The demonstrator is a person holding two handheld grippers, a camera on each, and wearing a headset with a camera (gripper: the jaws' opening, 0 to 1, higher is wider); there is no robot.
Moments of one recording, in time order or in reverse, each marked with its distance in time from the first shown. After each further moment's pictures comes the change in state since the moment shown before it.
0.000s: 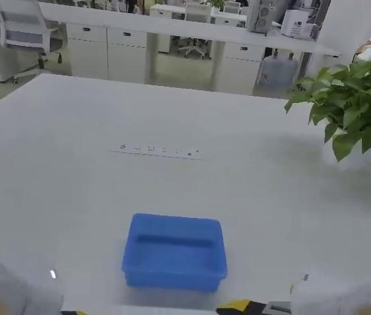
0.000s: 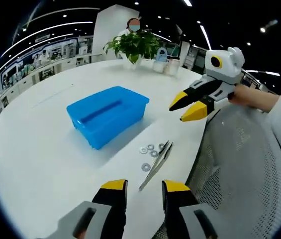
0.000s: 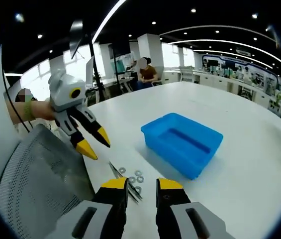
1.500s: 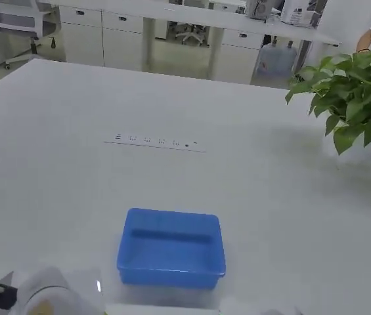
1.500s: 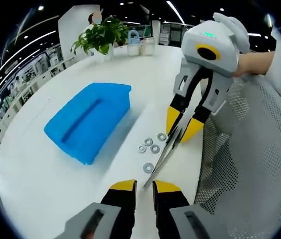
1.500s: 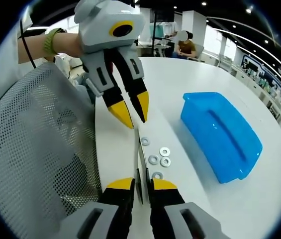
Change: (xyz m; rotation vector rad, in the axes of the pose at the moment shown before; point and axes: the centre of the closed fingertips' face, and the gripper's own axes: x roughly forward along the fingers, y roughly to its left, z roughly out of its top) left arm 0.029 0.007 -0.006 0.301 0.153 -0.026; right arm 0.037 0.026 -0.051 -0.292 0.301 0.137
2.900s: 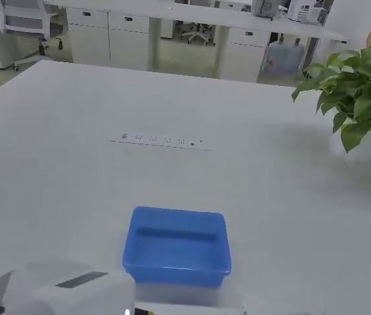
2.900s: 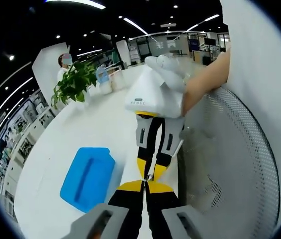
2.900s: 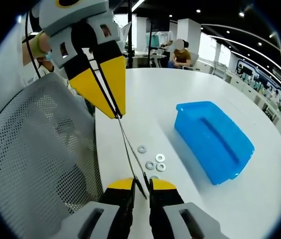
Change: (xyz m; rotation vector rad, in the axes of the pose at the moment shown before) left arm -0.048 -0.045 0.091 0.280 -0.214 0.010; right arm -0.014 -0.003 0.010 0.011 -0.095 -0.031
